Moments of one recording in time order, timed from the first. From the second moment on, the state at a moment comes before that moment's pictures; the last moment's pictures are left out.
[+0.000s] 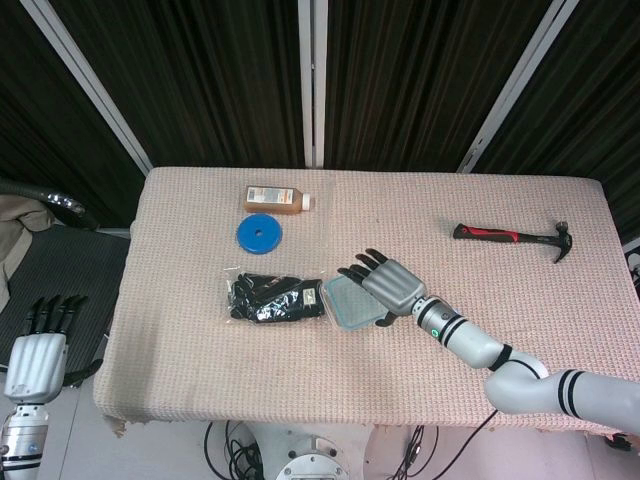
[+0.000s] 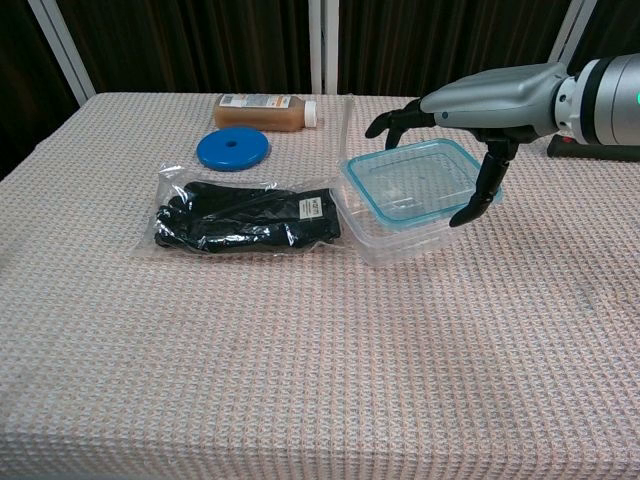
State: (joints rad) left arm -0.07 -1.20 -0.04 -1.65 1.48 1.52 0.17; right arm 0.91 -1.29 0.13 -1.62 -1.19 0.63 -0.31
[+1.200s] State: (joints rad) left arm -0.06 -1.22 -0.04 -1.63 1.48 1.51 0.15; right arm 0.96 -1.37 0.08 -1.54 -1.13 0.66 -0.32
